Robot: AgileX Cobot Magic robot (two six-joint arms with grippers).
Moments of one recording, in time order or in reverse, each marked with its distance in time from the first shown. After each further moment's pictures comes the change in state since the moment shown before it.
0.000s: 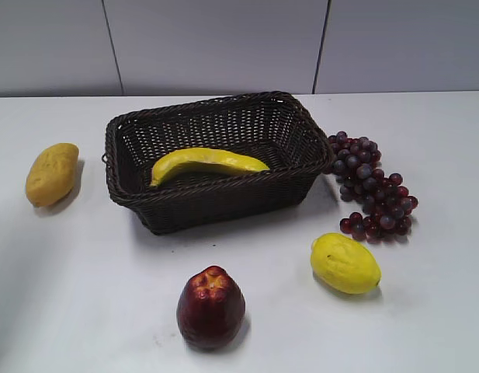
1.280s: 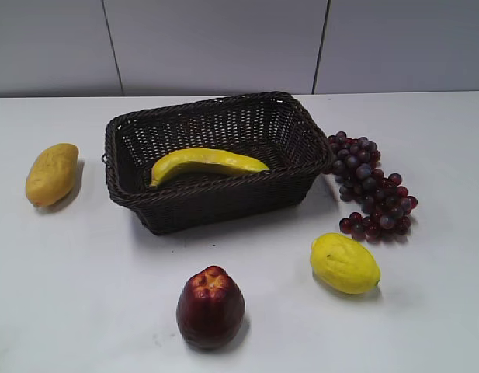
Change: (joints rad) left arm 0.000 -0.919 0.494 -0.006 -0.002 -0.002; right arm 0.000 0.000 0.000 0.000 0.000 0.000
